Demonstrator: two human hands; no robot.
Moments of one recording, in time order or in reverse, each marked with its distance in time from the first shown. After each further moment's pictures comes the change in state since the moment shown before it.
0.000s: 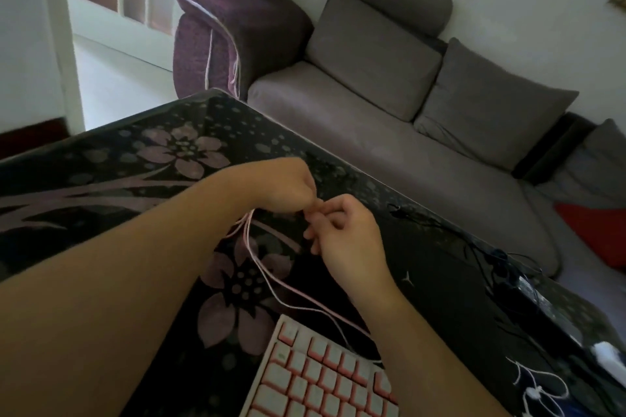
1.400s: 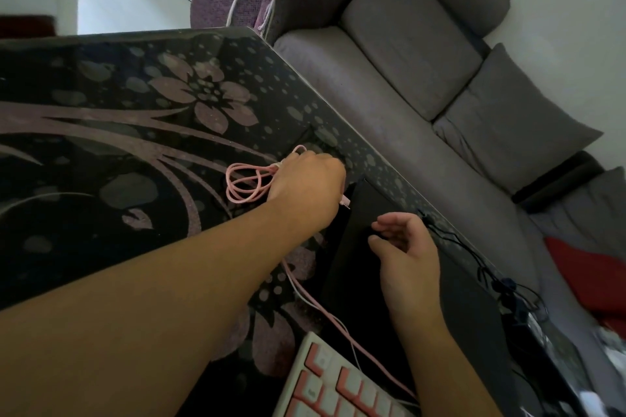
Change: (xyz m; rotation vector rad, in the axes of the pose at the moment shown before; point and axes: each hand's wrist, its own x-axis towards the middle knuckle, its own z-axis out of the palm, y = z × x) left_hand 0.087 -0.058 0.063 0.208 0.333 -0.105; right_hand 0.034 0.070 -0.002 -0.075 0.207 -0.070
